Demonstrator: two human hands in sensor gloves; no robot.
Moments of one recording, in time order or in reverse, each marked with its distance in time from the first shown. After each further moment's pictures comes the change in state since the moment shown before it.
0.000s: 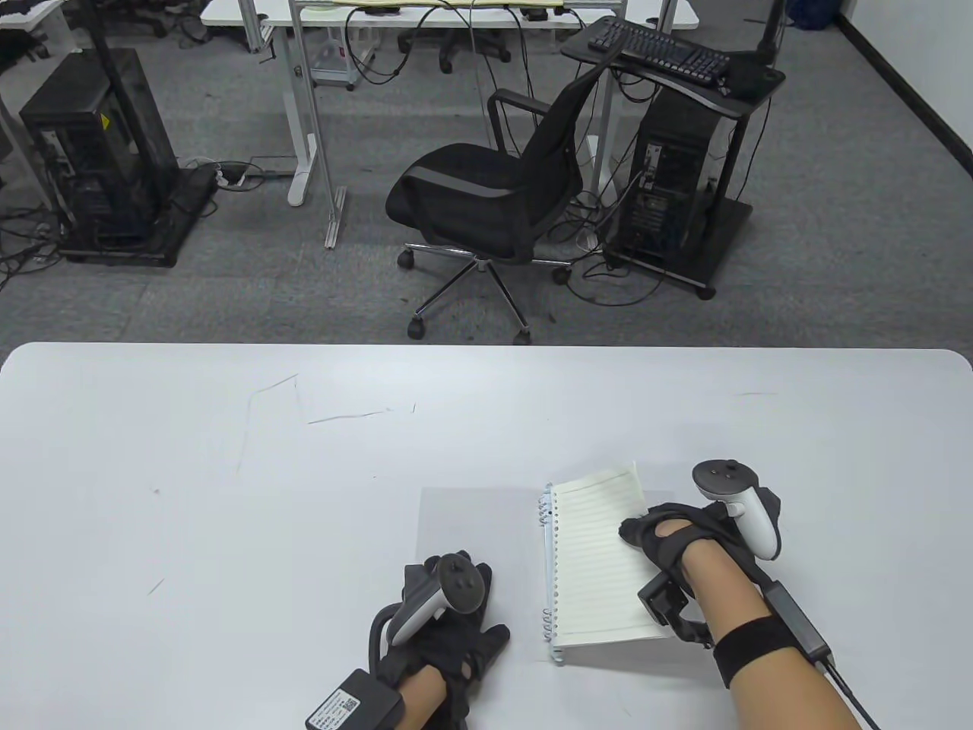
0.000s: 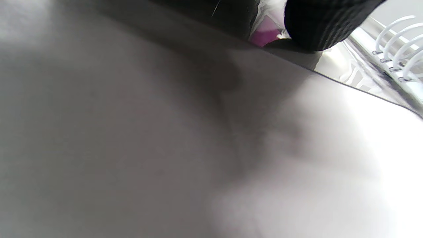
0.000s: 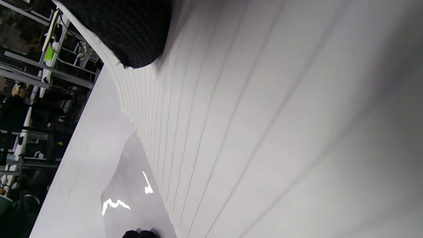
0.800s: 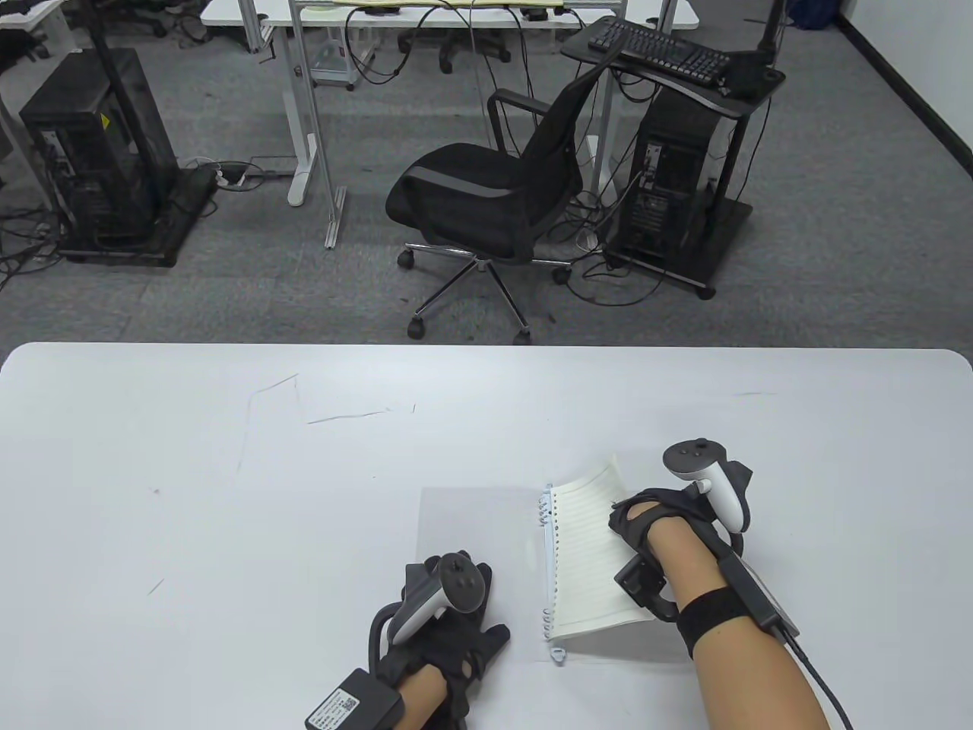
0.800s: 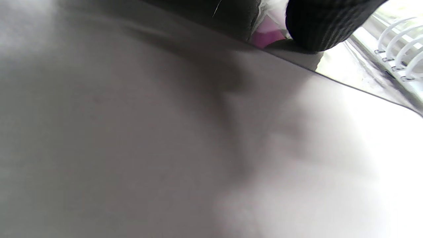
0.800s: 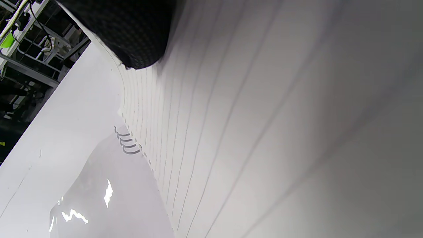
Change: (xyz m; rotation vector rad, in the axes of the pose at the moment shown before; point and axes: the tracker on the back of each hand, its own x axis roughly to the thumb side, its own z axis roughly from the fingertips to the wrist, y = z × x) left_hand 0.001 0.001 0.000 -0.004 0.006 -0.005; right_hand 0.025 0.004 0.000 -0.104 0.105 0.144
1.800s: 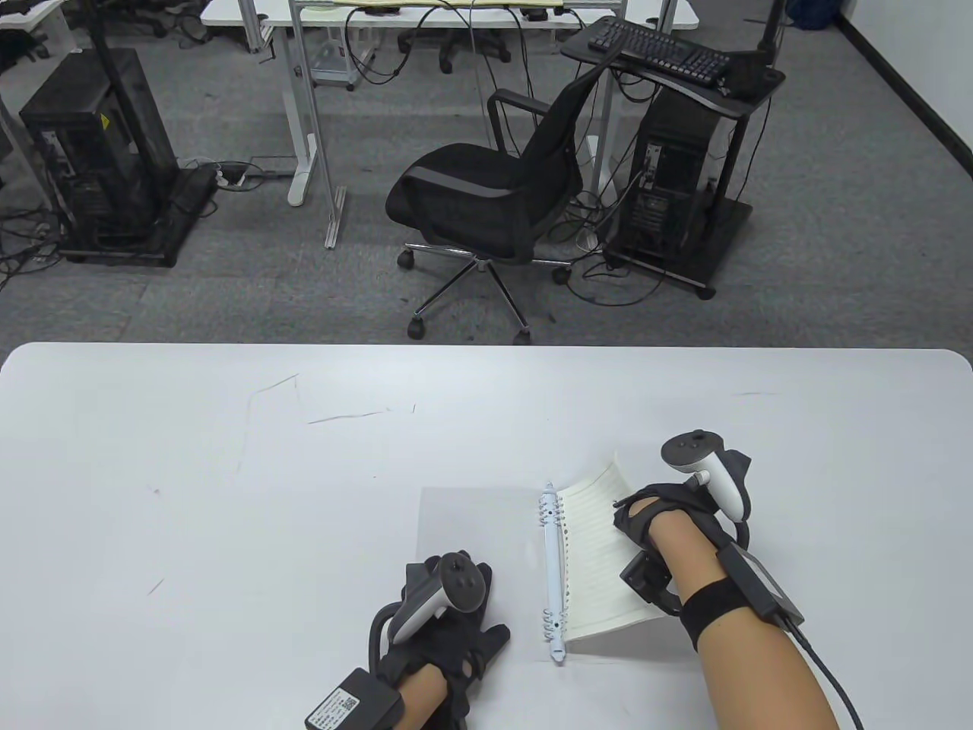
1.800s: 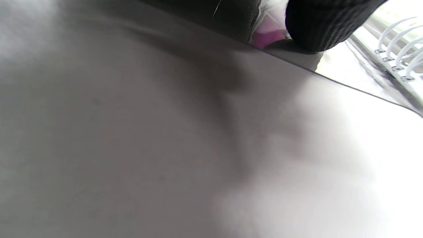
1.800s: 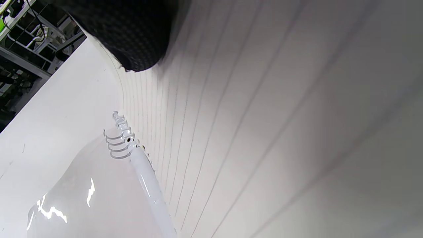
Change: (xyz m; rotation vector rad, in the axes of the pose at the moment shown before) left_hand 0.000 0.001 0.000 -0.003 0.003 -0.001; right_hand 0.006 -0.007 0.001 -0.018 0.019 0.083
